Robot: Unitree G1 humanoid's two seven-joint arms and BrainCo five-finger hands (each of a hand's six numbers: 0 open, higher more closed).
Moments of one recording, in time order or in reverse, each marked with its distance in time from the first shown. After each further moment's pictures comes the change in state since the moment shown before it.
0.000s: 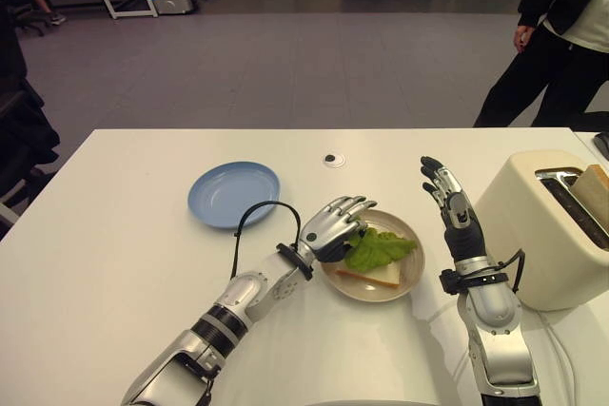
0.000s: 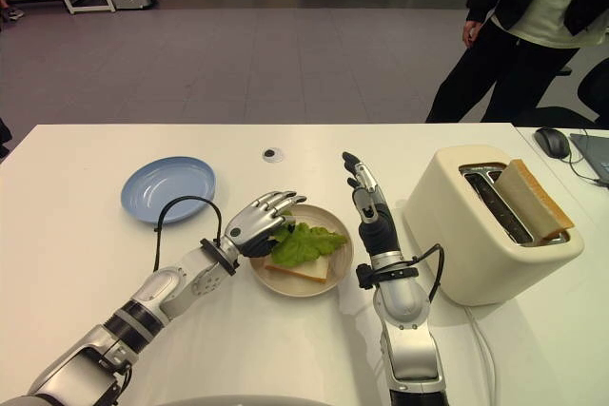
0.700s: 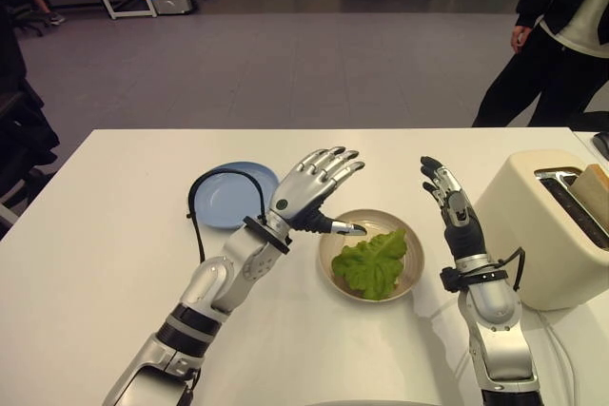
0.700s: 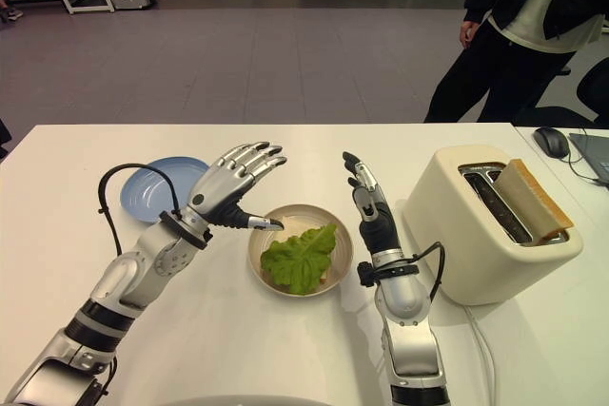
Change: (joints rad) left arm 0.045 0.079 0.235 -0.352 -0.084 0.061 -0.152; right arm -0.015 -0.008 -0.012 0.020 0.001 -0.008 0.011
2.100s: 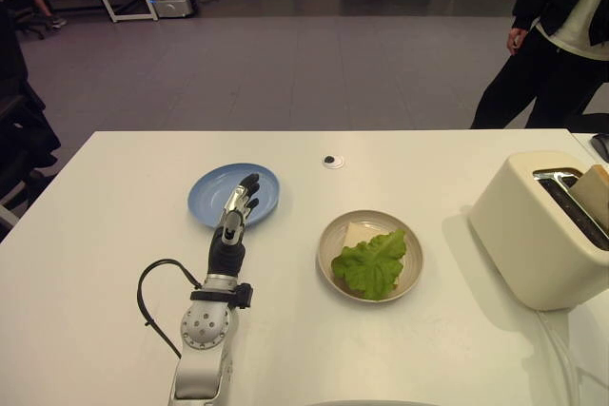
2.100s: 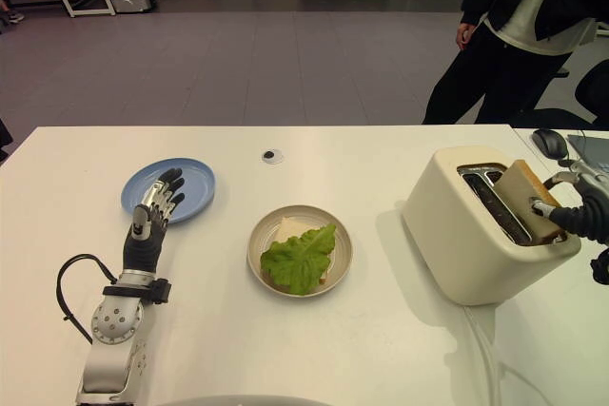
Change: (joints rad) left arm 0.522 -0.334 0.360 -0.223 -0.910 0.060 -0.161; right arm 0.102 -0.834 -0.566 0.288 -0.350 0.095 0.229
